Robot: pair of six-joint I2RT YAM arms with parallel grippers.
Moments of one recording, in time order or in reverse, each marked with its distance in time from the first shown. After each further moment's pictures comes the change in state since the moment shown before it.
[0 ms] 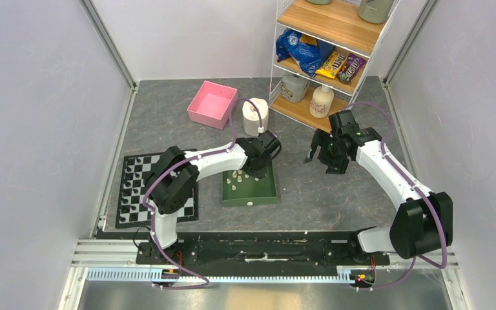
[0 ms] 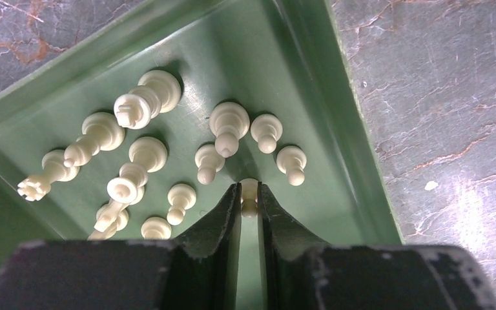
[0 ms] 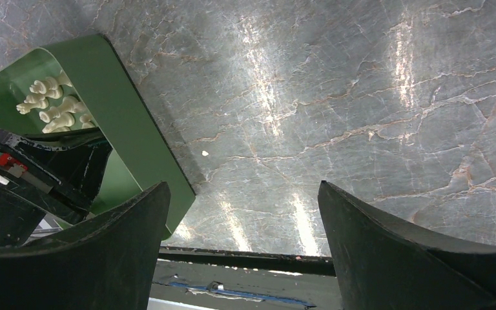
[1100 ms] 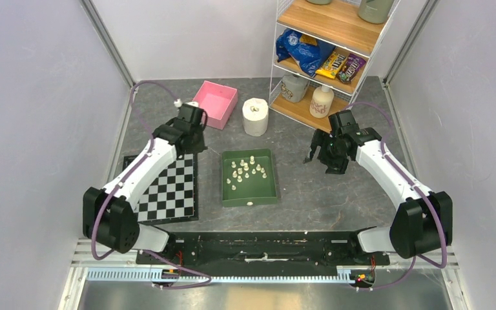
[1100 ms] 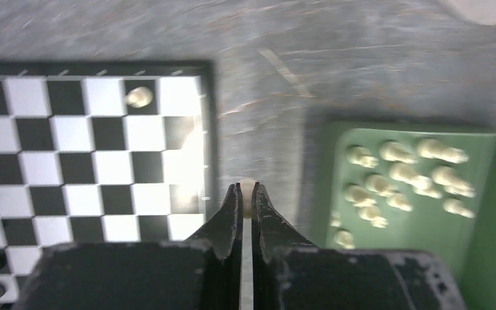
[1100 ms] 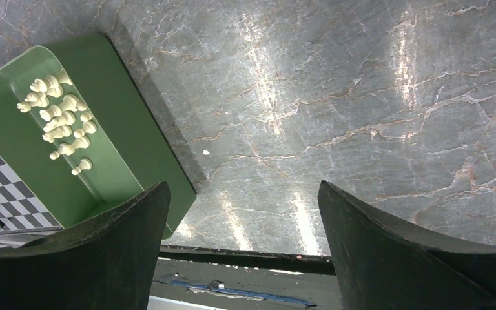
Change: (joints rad) left arm 0.432 -0.517 -0.150 -0.123 -0.063 0.020; right arm 0.000 0.001 0.000 0.000 -0.006 0.000
